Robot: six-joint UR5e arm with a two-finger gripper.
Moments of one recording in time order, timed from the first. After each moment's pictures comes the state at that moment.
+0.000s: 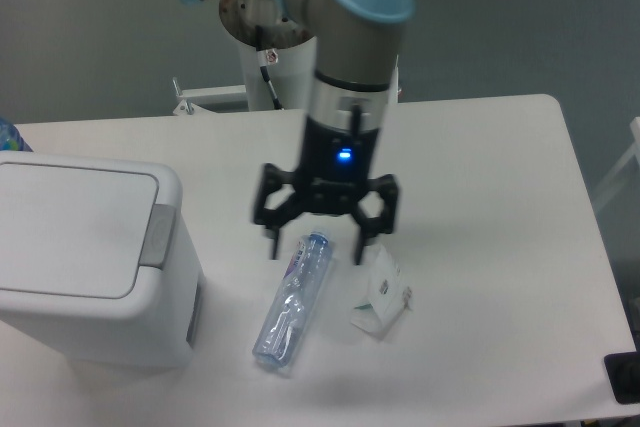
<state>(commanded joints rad) 2.32 -1.79 -1.49 -0.96 1.19 0.22</state>
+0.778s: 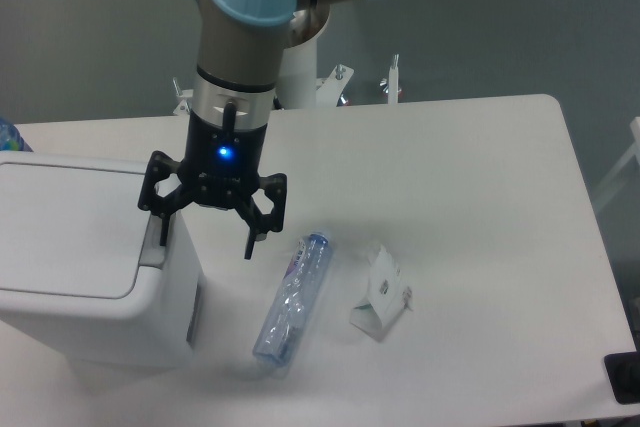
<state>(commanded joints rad) 2.24 -1.76 -1.55 -0.96 1.22 0.22</state>
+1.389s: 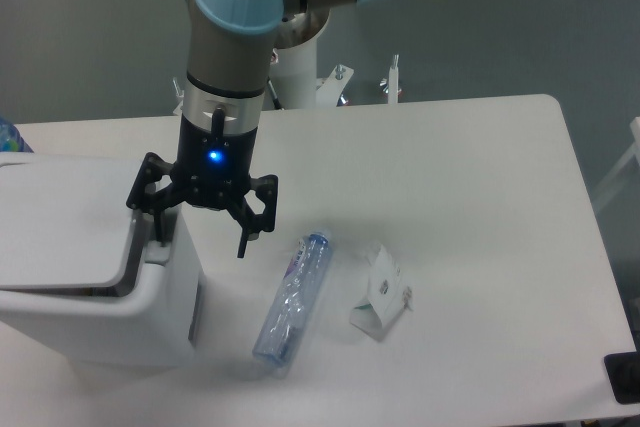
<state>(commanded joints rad) 2.24 -1.75 -1.54 -0.96 1.22 0.22</state>
